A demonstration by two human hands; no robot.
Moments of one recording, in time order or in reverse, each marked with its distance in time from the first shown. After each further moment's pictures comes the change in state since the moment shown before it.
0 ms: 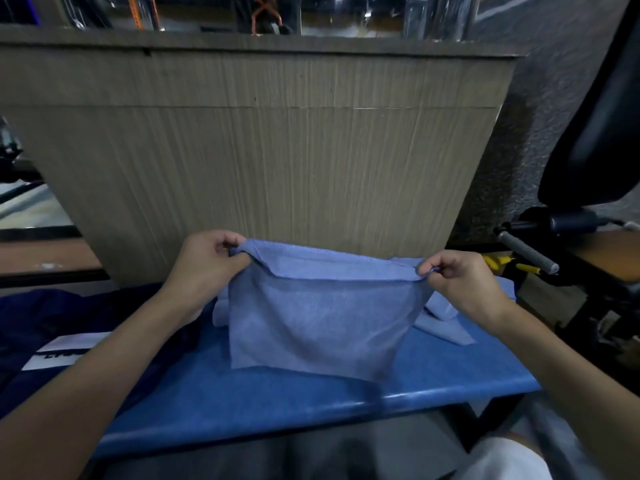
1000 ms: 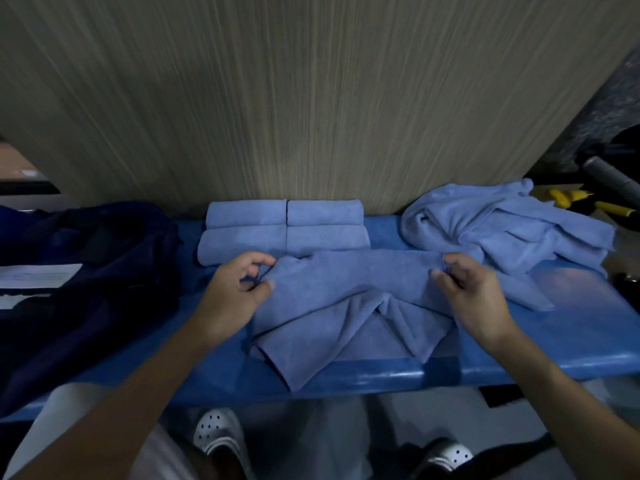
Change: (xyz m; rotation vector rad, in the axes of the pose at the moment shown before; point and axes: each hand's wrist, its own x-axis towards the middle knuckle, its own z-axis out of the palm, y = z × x) left_hand 0.000 -0.201 0.063 0.157 -0.133 -0.199; right_hand -0.004 0.165 0.123 -0.031 -0.002 0.126
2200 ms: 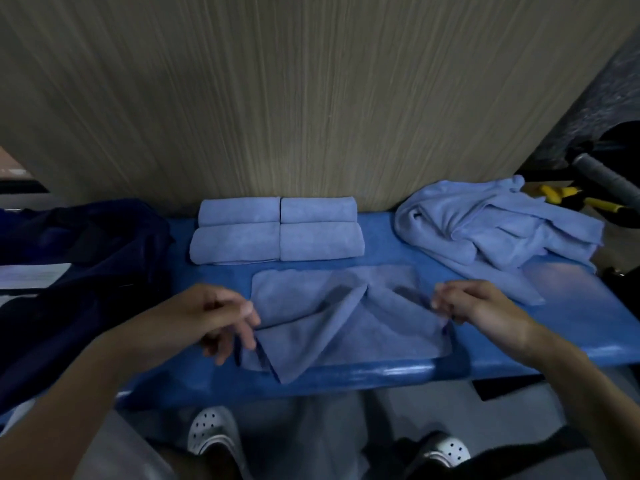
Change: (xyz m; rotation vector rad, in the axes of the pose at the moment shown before) left_hand -0.030 0.022 -0.047 -0.116 -0.542 -0.231; right_hand -0.018 -0.021 -0.034 0.105 -0.395 0.337
